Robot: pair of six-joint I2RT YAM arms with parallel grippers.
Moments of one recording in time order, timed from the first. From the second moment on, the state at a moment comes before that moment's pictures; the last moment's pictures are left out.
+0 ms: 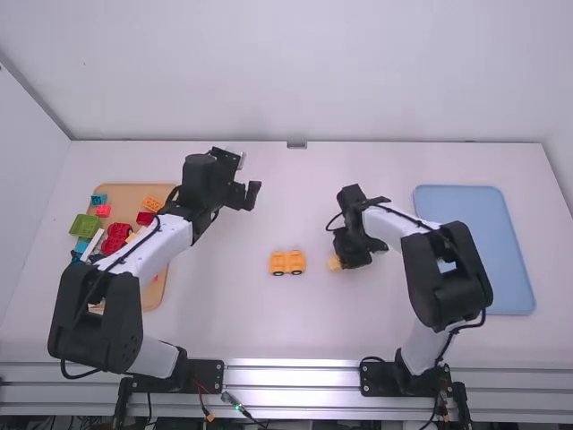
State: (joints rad) left arm -0.16 1.54 0.93 0.04 0.20 0.08; right arm 0.35 1.86 1.04 -0.74 -0.18 1.57
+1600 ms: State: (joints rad) left arm -0.16 1.54 0.93 -0.26 0.66 0.70; right arm 0.10 1.85 1.51 -0.96 -0.86 -0.23
